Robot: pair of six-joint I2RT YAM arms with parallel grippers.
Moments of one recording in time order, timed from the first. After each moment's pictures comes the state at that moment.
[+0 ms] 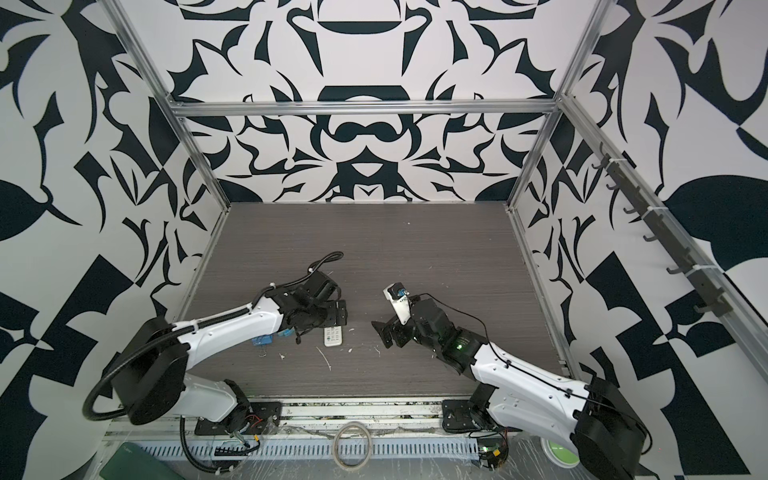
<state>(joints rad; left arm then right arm) -0.79 1.39 0.84 -0.54 -0.07 -0.77 0.83 0.94 0.44 0.00 0.05 0.16</state>
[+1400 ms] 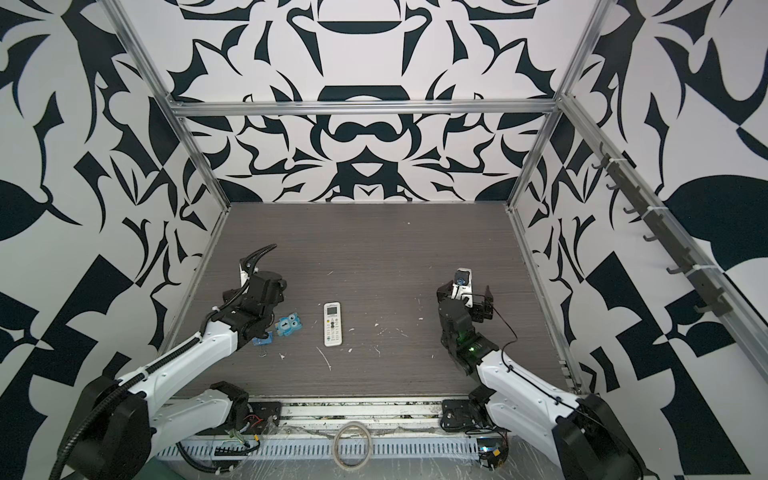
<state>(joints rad) -0.42 1.10 0.55 -0.19 -0.80 -0.37 0.51 0.96 0.23 0.37 0.92 0.05</state>
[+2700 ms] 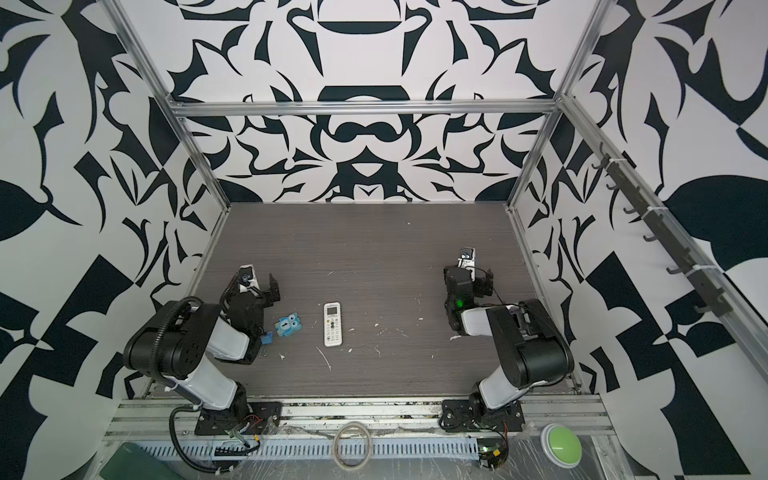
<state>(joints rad) -0.13 1.64 0.17 1.27 -0.40 0.03 0.20 1.56 0.44 0.69 0.65 0.00</state>
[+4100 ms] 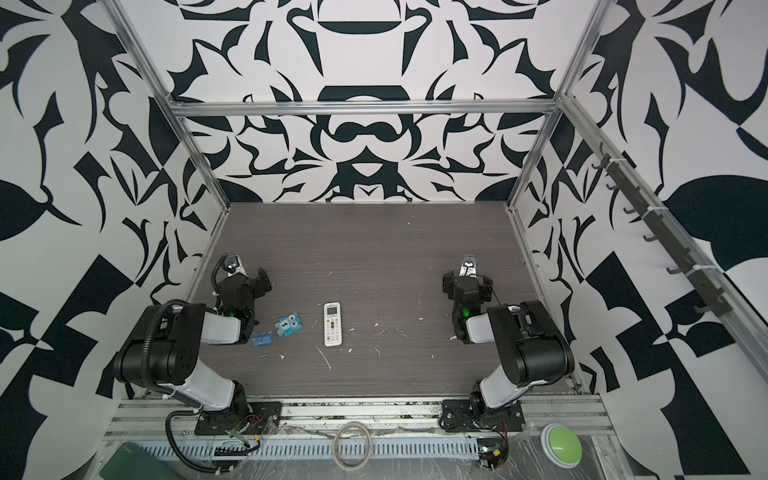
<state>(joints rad) 0.00 1.59 0.34 0.90 -0.31 -0.11 0.14 1.57 0.34 0.83 0.42 0.04</state>
